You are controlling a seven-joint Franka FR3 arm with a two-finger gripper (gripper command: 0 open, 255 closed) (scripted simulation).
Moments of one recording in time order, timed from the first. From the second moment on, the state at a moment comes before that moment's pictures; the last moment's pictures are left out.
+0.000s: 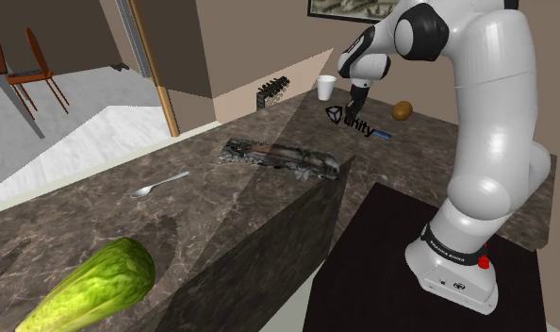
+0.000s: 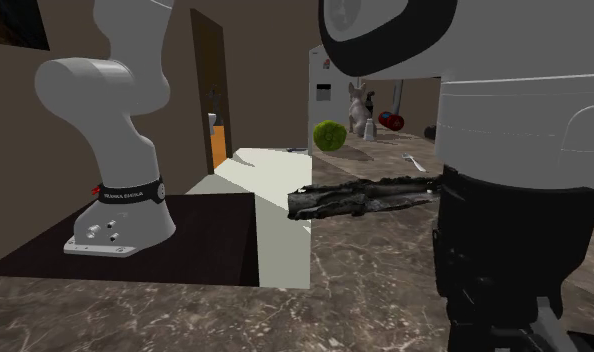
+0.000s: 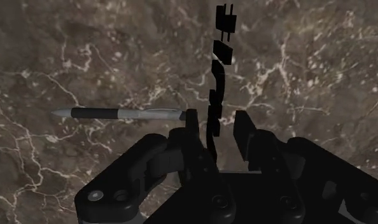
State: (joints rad) arm -0.33 0.53 -0.51 -1.80 0.39 2.28 -0.89
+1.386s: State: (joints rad) arm -0.30 0.44 -0.55 -1.75 0.33 2.17 -0.84
